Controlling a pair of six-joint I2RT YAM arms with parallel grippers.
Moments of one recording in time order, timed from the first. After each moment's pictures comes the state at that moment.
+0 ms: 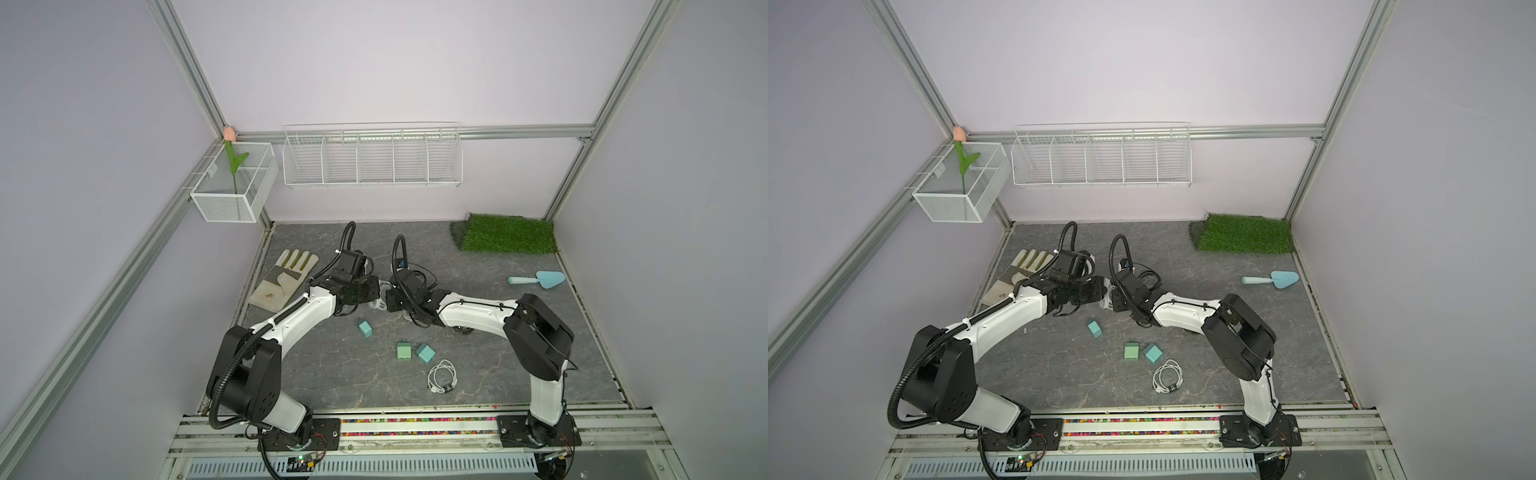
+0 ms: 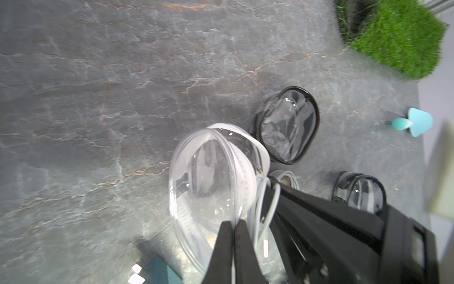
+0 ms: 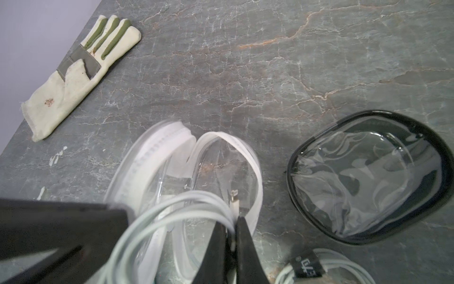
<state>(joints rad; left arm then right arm) -0.48 1.52 1.02 -0.38 0.18 -0.54 0.89 1.95 1.28 -0.06 0.21 0.54</state>
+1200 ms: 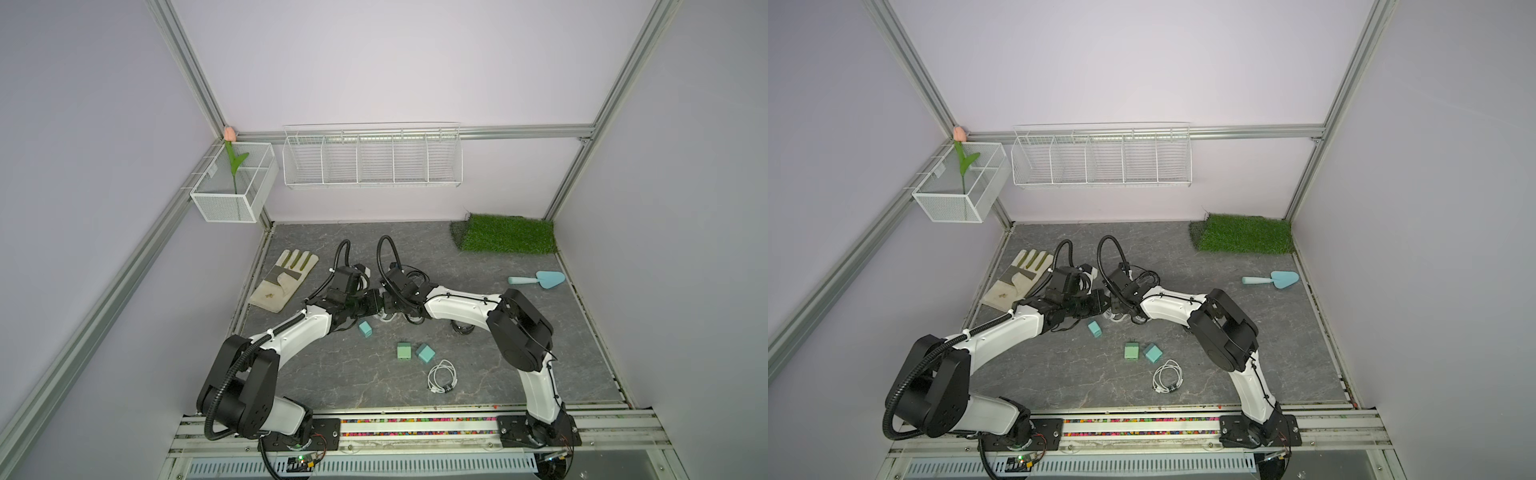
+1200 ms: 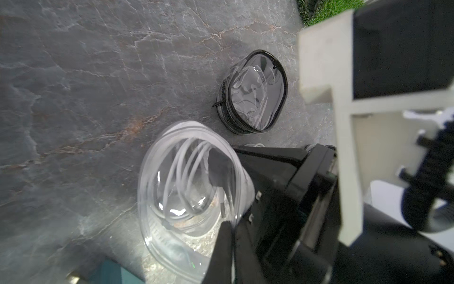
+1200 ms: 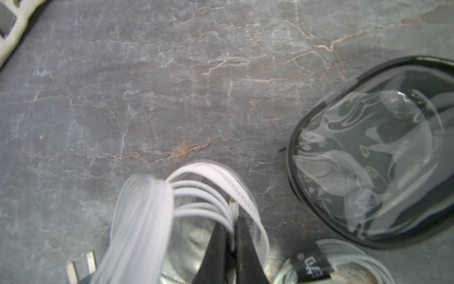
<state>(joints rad) -0.48 1.44 0.78 -0.12 0.37 -0.61 0.89 2.08 1.45 -0.32 0.21 0.63</state>
